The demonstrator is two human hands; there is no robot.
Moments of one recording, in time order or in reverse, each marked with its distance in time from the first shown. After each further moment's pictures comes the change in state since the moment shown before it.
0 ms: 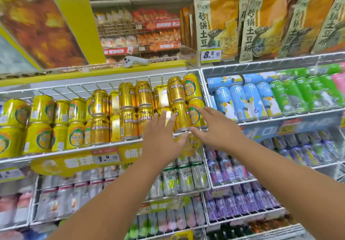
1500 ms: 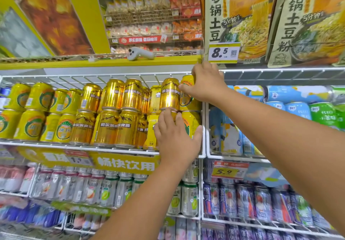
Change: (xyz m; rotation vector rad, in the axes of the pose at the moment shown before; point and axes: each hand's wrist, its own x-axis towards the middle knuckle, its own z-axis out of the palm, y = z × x) left_hand 0.112 0.111 0.077 -0.015 0.214 -0.458; right_hand 0.227 0.054 -0.019 0.066 0.054 -0.188
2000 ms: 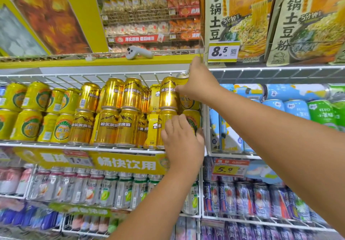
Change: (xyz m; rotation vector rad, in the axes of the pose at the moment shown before) left_hand -0.016 0.012 0.001 0.003 0.162 0.031; right_hand -0.014 -0.032 -0.014 0.306 0.013 0.054
